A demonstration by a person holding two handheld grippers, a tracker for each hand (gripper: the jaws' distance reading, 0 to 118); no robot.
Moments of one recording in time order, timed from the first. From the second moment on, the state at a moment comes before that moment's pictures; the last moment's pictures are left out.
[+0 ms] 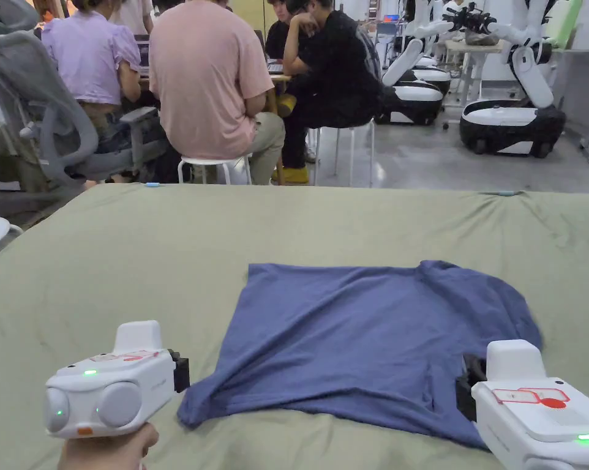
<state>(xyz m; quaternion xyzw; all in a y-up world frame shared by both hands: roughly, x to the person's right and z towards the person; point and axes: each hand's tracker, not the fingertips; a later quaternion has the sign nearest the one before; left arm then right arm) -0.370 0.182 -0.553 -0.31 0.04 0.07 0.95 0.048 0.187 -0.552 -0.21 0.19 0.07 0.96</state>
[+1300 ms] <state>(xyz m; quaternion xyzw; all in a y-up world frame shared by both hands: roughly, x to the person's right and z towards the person) -0.332 0.183 -0.610 -0.35 0.02 0.05 0.94 0.201 0.146 -0.572 -0.24 0.13 0.03 0.96</state>
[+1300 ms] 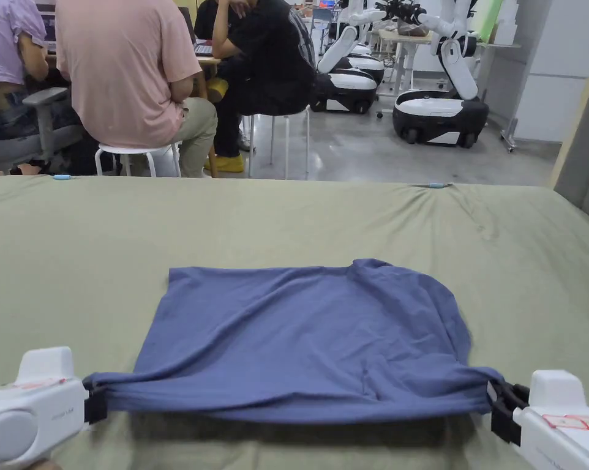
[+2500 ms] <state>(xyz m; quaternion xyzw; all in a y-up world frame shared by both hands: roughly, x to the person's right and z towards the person) -0.235 0.175 -0.616 -0.15 0.01 -0.03 0.99 0.081 0.173 -0.597 -0.15 0.13 0.08 0.98</state>
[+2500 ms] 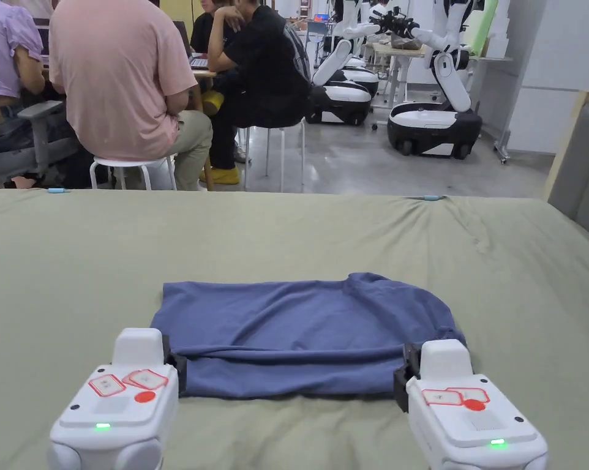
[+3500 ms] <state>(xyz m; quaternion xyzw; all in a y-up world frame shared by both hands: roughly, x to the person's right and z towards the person) -0.303 0.080 -0.784 -0.44 0.03 -0.03 0.90 0.168 0.133 -0.647 -0.27 0.04 0.06 0.96</state>
